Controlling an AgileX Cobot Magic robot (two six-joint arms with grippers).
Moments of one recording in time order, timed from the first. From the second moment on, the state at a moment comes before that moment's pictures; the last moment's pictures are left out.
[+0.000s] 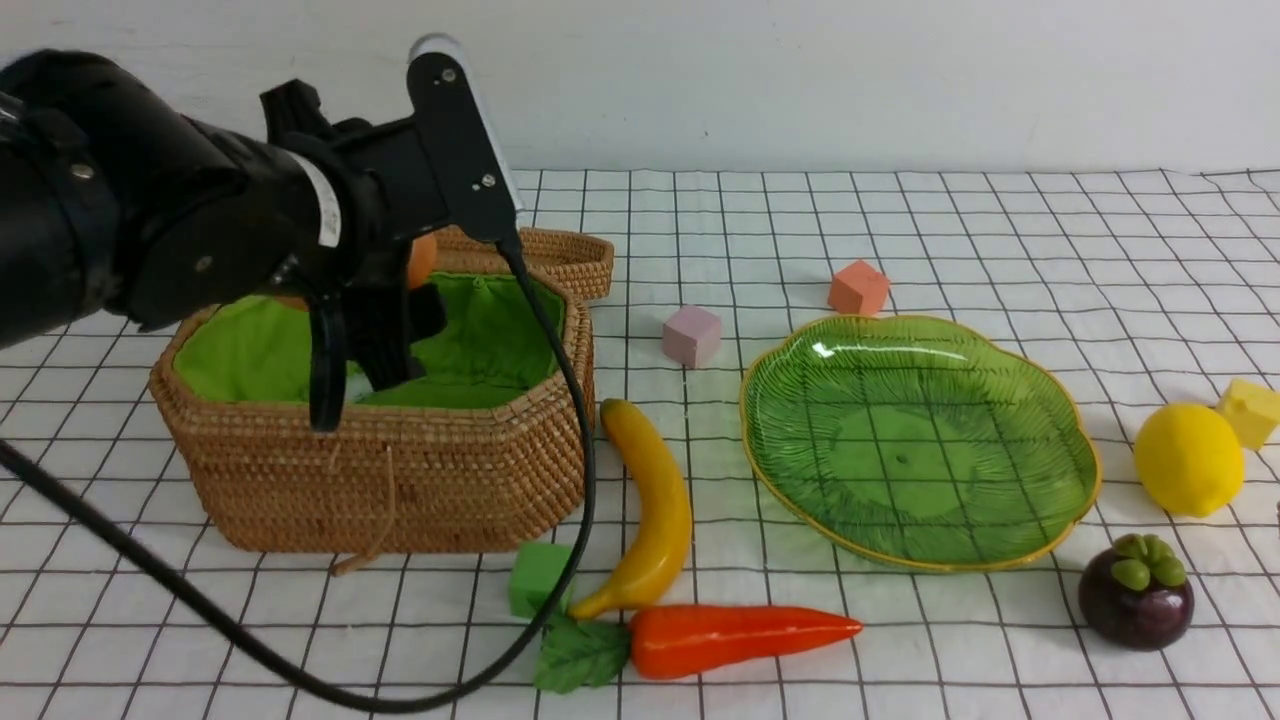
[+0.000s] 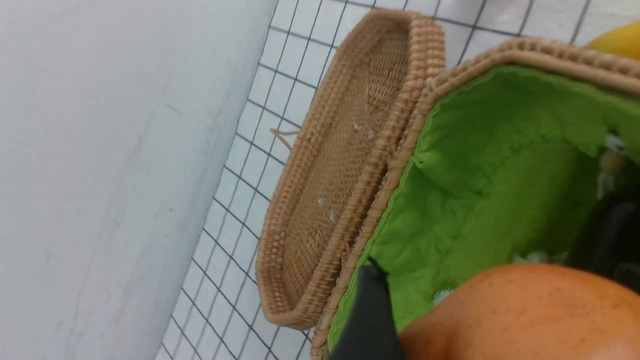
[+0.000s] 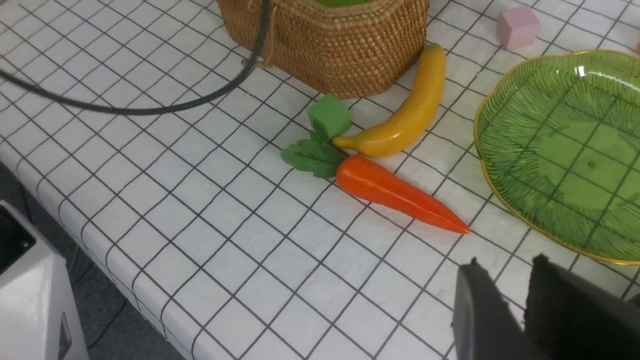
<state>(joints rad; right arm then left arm) 0.43 0.72 -1.05 0.36 1.06 -0.28 -0.42 1.52 -1.19 0.50 0.42 0.47</state>
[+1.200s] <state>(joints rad) 0.43 0.47 -1.06 0.16 1.26 -0.01 -0.93 1.80 -1.40 0.10 0.95 0.27</state>
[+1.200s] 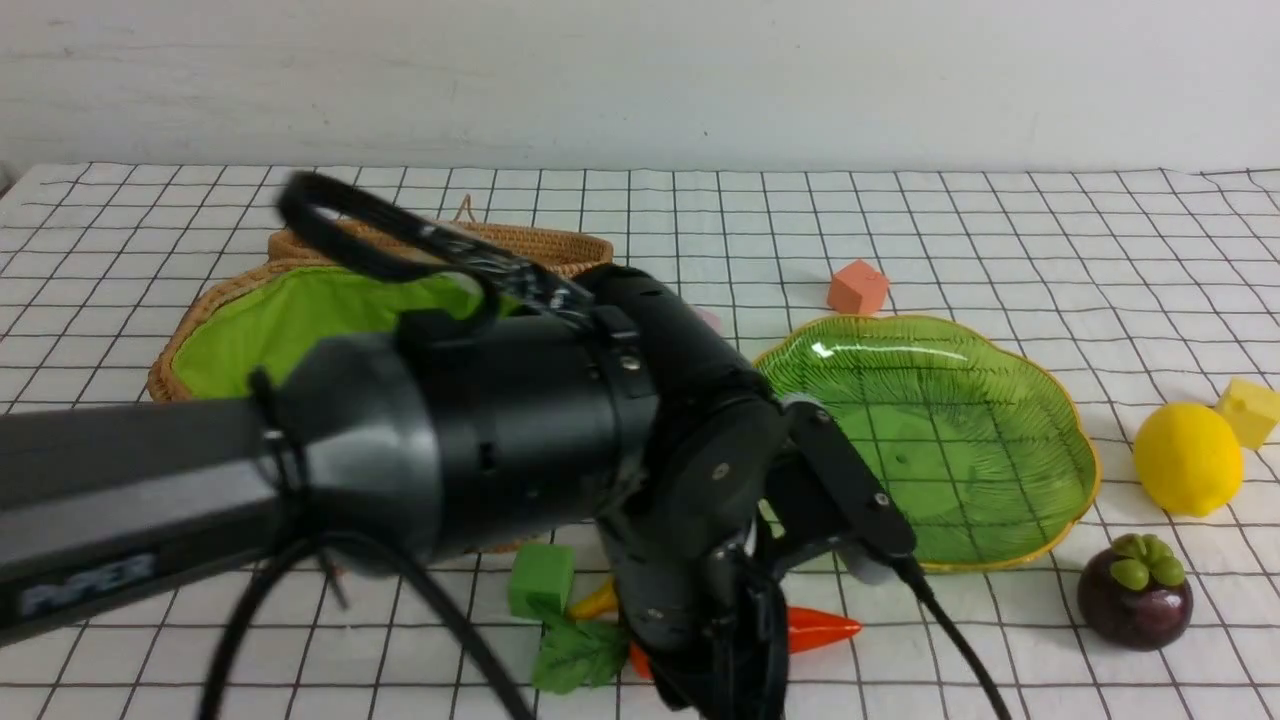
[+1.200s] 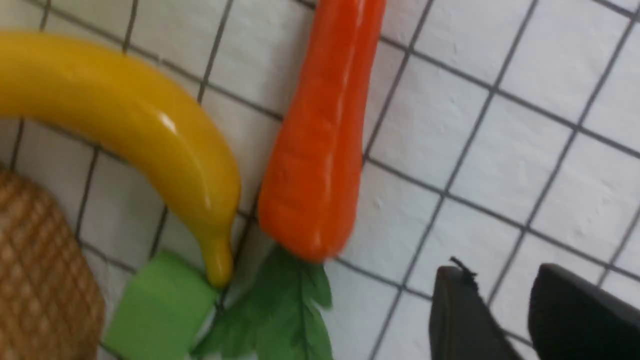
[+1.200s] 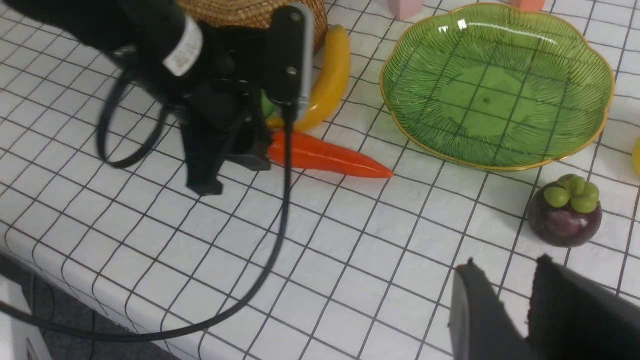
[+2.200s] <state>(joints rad) 0.43 0.46 -1.06 0.19 1.26 0.00 -0.98 1.93 -1.52 0.26 1.01 0.44</state>
